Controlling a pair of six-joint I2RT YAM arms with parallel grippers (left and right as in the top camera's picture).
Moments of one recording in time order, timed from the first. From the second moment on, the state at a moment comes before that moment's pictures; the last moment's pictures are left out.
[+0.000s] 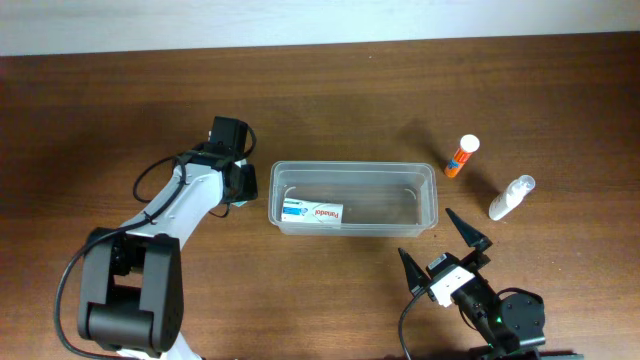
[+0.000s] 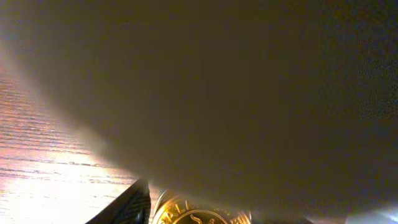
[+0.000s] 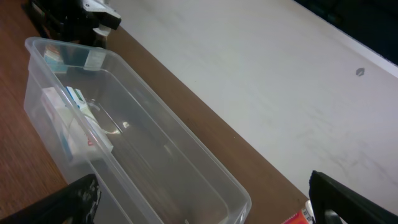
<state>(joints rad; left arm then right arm) -0.21 1.84 1.16 -0.60 -0.13 -0.30 0.11 0.02 0.01 -0.04 -0.42 -0.59</state>
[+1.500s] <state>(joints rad) -0.21 1.77 1.13 -0.67 -0.12 -0.30 0.11 0.02 0.01 -0.04 -0.42 -0.60</state>
